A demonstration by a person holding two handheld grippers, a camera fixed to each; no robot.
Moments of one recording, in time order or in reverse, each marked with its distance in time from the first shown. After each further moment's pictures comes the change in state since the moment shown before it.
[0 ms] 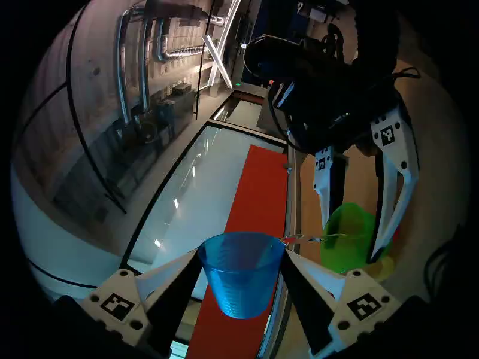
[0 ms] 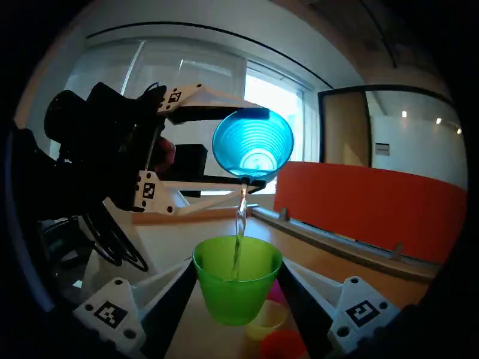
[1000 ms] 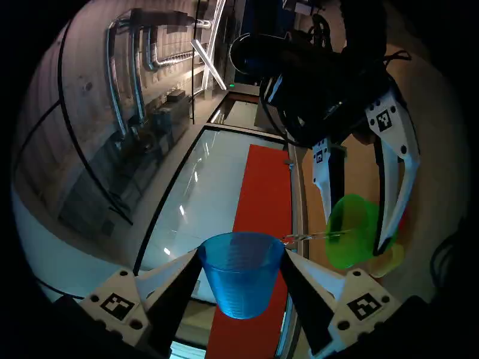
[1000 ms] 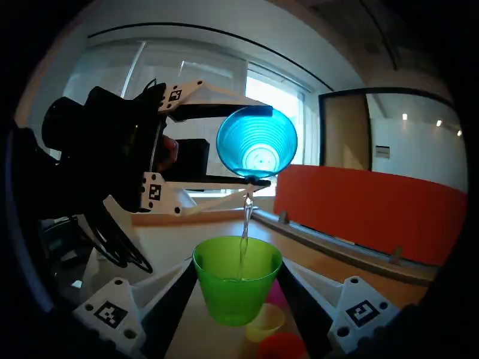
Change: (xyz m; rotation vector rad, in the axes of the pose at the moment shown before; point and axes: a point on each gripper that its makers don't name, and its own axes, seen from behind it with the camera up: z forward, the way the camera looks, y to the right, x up) left arm 0.003 -0.010 0.003 0.014 0.005 0.097; right arm 0.006 0.001 0.003 -0.001 0.011 -0.008
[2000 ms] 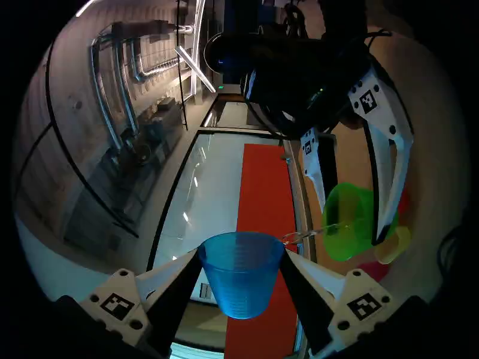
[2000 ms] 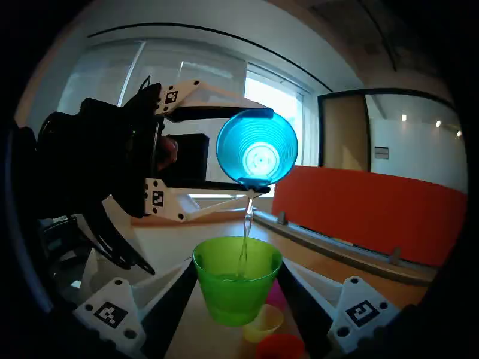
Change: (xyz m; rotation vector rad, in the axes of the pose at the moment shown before) left arm 0.000 -0.002 0.006 -0.003 0.003 0.120; right arm 0.003 0.002 0.000 -0.007 0.005 -0.002
